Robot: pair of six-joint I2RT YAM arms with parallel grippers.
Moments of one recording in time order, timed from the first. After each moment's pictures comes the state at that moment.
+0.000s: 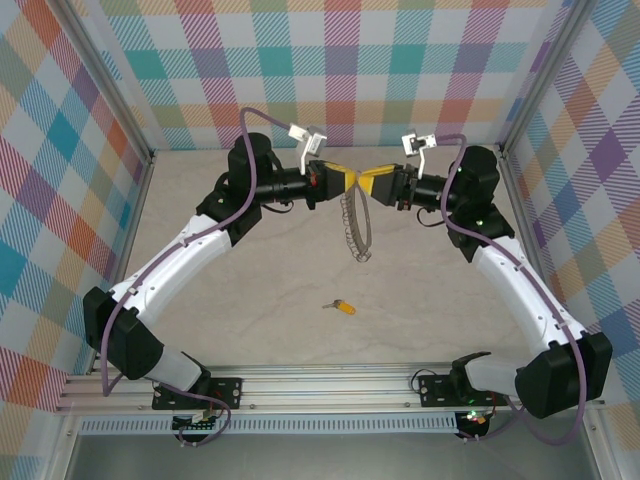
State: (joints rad) left arm -0.60 1.49 1.45 -0.04 0.74 -0.39; right arm 0.31 1.23 1.15 0.11 -1.00 0.59
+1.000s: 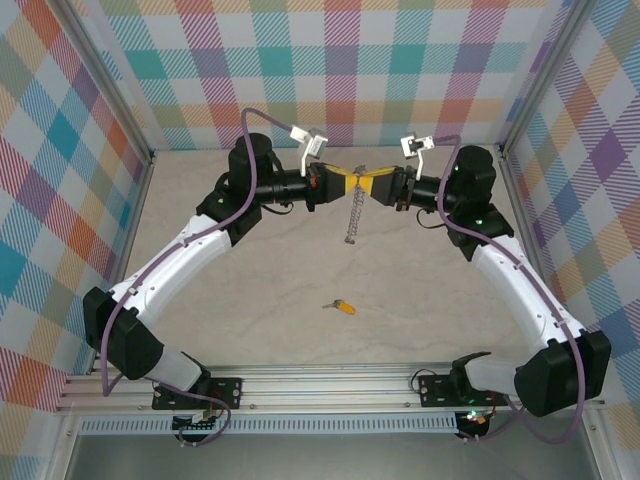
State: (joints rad) left arm -0.60 1.49 1.45 -0.06 0.77 -0.39; right arm 0.31 1.24 1.16 0.05 -0.97 0.55
